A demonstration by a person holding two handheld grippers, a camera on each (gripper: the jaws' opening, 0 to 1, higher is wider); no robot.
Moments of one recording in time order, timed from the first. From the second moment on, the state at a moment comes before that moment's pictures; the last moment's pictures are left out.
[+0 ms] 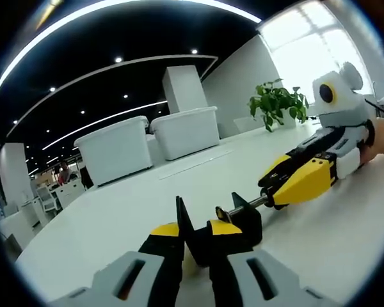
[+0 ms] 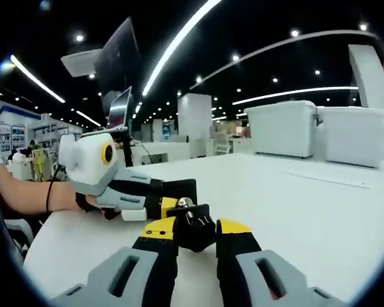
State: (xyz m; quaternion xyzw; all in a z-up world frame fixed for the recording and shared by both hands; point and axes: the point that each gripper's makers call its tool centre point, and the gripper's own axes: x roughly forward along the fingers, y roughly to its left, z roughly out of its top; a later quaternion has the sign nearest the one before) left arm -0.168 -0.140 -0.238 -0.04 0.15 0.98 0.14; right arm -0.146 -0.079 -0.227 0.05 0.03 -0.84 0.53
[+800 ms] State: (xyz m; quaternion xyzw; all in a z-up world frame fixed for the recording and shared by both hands) left arm -0.168 -0.141 -0.238 -0.04 0.15 0.98 0.14; right arm -0.142 -0.084 -0.223 -0.03 0.14 -0.85 0.51
